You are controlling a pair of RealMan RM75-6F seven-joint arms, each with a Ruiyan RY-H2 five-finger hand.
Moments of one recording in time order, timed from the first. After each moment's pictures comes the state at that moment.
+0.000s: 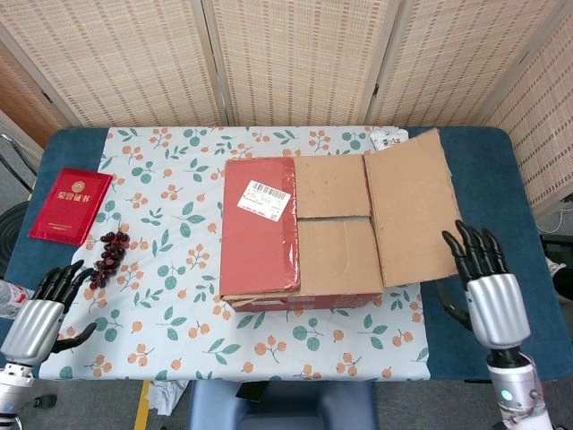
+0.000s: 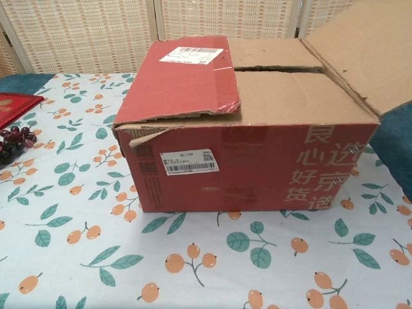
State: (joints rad) left arm -0.17 -1.08 0.01 -1.61 1.61 1.42 -0.06; right arm 0.18 -1.14 0.02 -1.92 -1.61 1.68 -0.28
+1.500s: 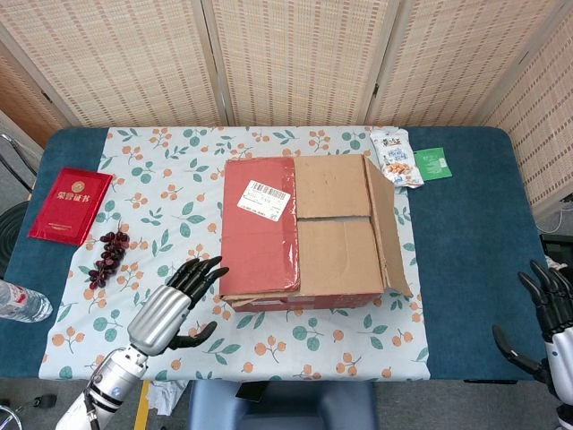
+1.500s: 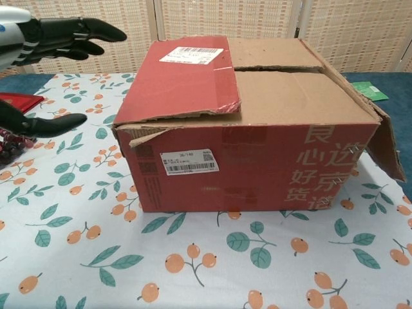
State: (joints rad) left arm -0.43 -1.20 -0.10 -2.20 1.47 1.15 0.29; right arm -0.02 -1.07 -0.02 -1.65 -1.78 1.90 0.27
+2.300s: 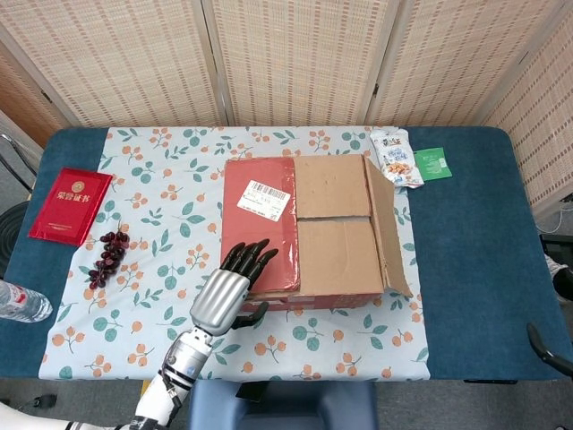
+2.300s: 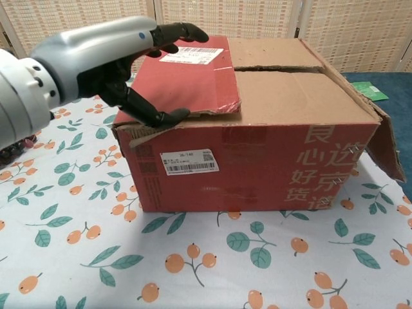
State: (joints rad) left arm -0.64 -1.63 -0.26 -2.14 1.07 1.27 0.78; right arm -0.07 -1.01 0.02 -1.62 -1.70 1.91 0.48
